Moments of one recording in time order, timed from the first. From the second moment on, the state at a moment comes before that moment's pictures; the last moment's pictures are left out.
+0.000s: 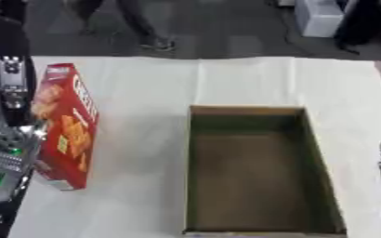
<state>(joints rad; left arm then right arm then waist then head) -0.41 0.34 -0.07 -1.99 -0.47 -0.41 0.42 -0.47 -0.27 0.04 -1.98 0.53 -0.43 -0.34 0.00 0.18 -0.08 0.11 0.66</state>
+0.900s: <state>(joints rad) -0.35 0.37 -0.03 -1.99 -0.50 -0.40 0.45 -0.54 -0.68 0.12 -1.90 0.54 -0.47 -0.02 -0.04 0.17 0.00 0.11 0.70</state>
